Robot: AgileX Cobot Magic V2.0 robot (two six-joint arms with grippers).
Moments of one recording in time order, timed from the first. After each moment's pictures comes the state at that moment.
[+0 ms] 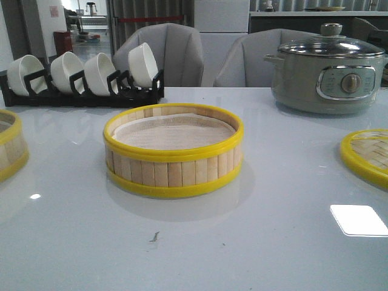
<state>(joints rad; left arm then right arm) -0.16 1.08 -1.05 0.03 0.82 0.00 0.00 0.67 -0.60 -0.08 0.42 0.19</state>
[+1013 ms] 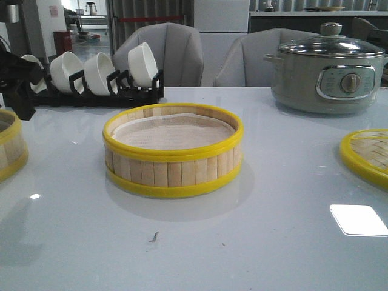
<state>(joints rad) -0.15 1.72 -1.20 0.03 0.62 0.00 0.00 0.94 -0.81 -0.07 0.58 0.19</state>
